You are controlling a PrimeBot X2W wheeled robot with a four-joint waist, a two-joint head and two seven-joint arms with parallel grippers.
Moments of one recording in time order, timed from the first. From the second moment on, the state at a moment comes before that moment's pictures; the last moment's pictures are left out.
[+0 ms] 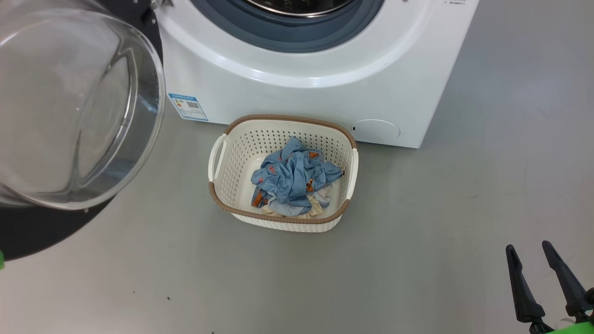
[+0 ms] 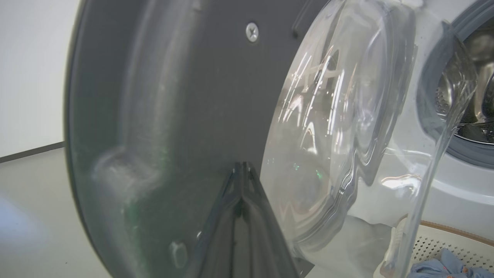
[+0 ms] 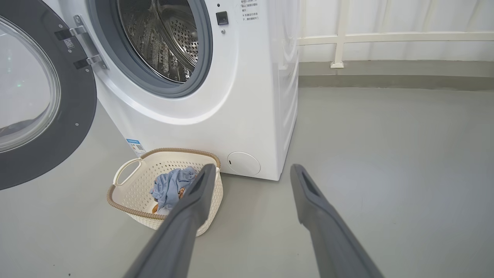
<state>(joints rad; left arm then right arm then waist) -0.40 0.51 -0.07 0.51 -0.59 0.14 -0.17 0.12 -0.21 -0.11 0.01 0.29 0.13 -0.25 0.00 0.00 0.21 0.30</state>
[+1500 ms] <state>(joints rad) 0.07 0.37 0.04 0.01 -0.42 0.22 -0.25 0.12 -0.19 -0.10 0.00 0.29 0.13 -0.25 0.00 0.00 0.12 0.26</state>
